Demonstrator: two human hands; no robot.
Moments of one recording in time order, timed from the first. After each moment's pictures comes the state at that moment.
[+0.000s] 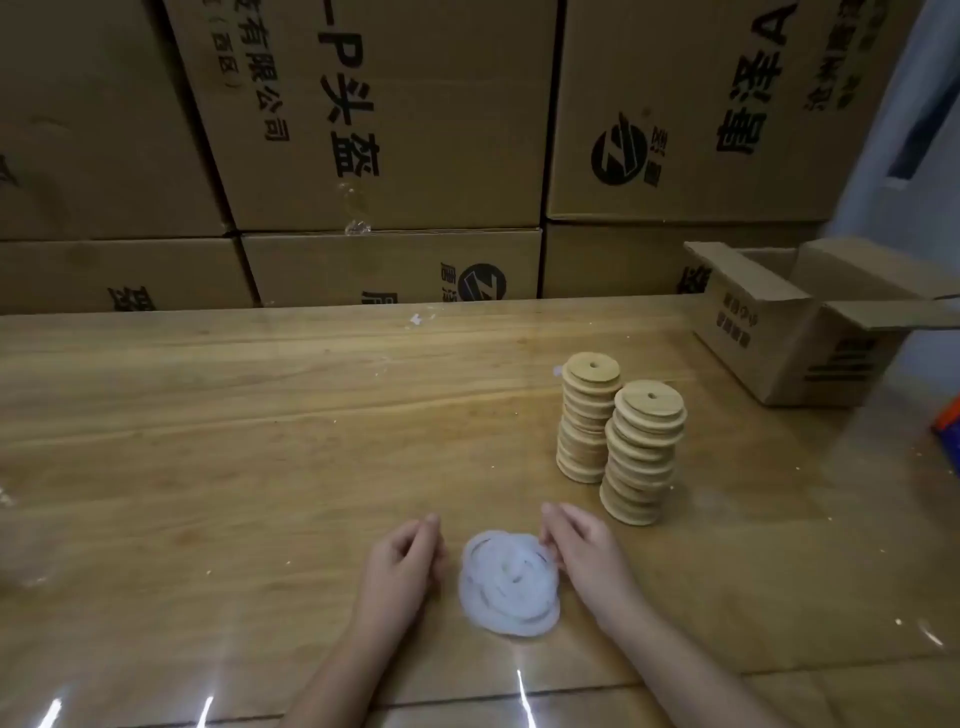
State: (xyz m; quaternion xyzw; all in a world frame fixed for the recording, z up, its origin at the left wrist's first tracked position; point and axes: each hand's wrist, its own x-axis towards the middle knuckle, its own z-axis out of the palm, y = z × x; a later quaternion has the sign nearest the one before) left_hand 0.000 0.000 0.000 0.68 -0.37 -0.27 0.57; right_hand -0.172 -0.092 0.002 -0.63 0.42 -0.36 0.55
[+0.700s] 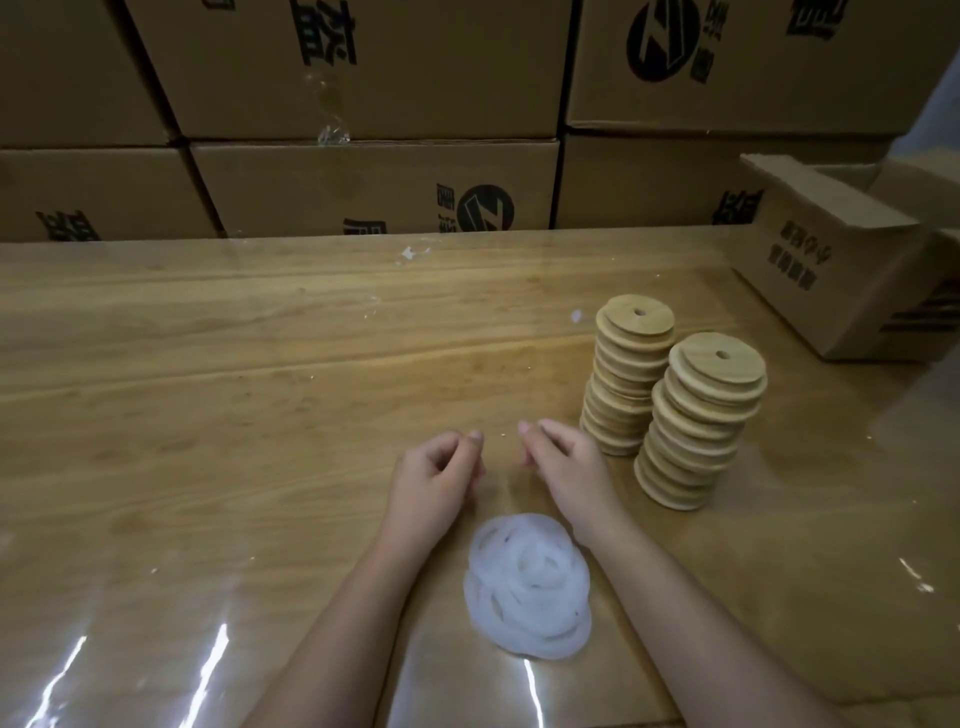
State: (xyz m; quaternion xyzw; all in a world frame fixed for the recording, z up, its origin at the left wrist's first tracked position) left_hand 0.012 -0.071 0.001 0.64 -0.44 -0.26 0.57; right_hand -0.117 -0.145 0.000 -0.66 0.36 -0.39 0.53
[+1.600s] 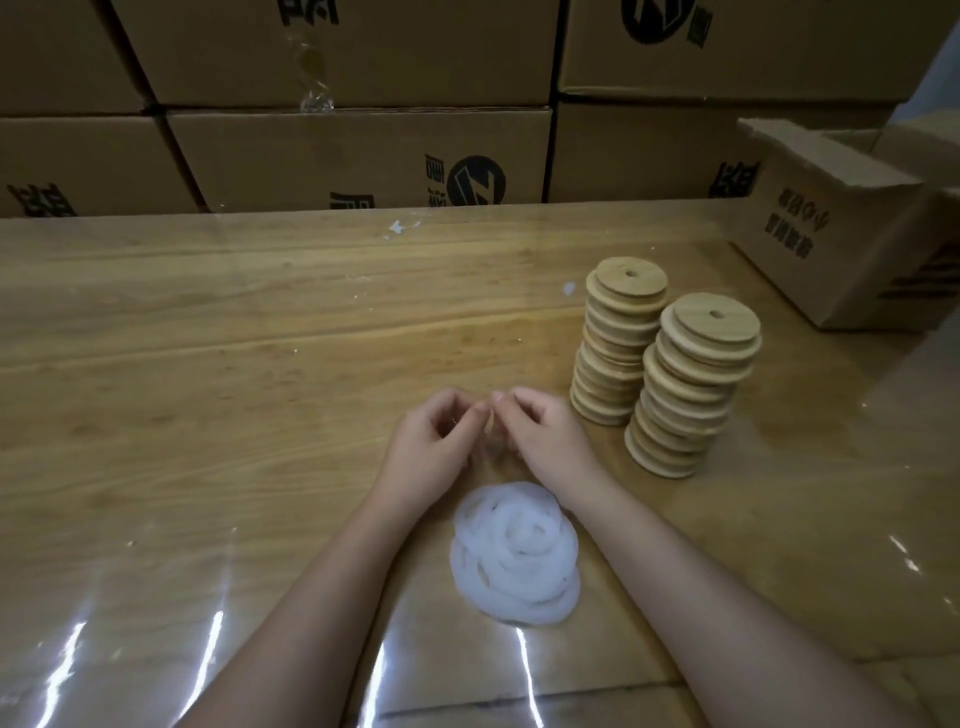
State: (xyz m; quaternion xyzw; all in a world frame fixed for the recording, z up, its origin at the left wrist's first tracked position) left_hand 0.008 -0.076 0.007 0.64 -0.49 -0.28 0.53; right_hand -0.109 -0.147 -0.003 -0.70 0.36 -0.35 0.50
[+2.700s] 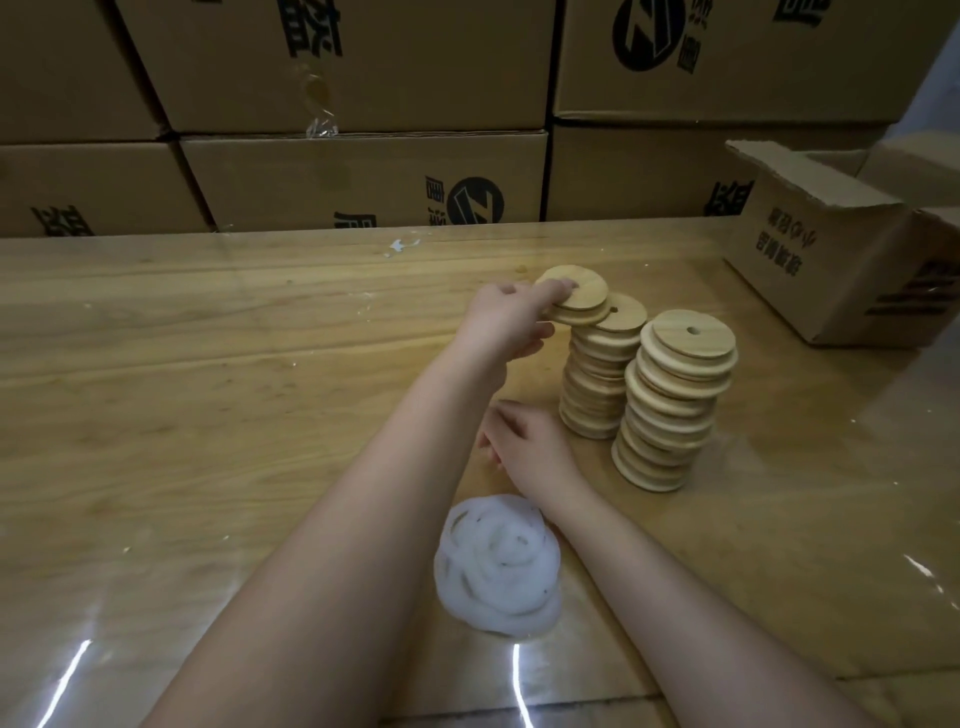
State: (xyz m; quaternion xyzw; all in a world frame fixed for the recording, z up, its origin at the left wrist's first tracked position) left_hand -0.031 -0.169 0.106 0.63 -0.35 -0.43 0.54; right_hand -0.108 -0.146 0.003 -0.71 0.35 -0.34 0.51
